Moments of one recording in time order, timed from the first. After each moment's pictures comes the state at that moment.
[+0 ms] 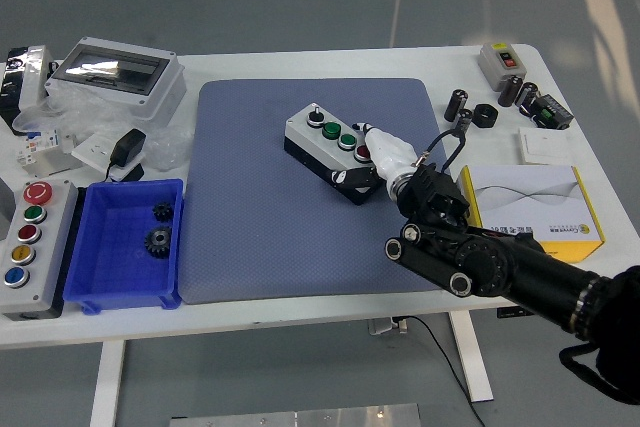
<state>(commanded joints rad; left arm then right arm) -0.06 0.15 -1.43 -0.18 1.39 0.05 0.31 0.80 -0.06 0.37 0.87 -1.49 -0.39 -0.46</state>
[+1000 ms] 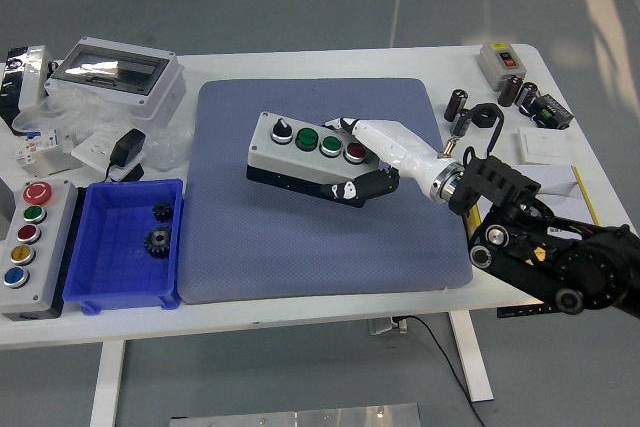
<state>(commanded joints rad) -0.05 0.14 -1.44 -0.18 1.40 0.05 0.30 0.75 -0.44 0.38 1.33 -1.63 -0.21 0.00</state>
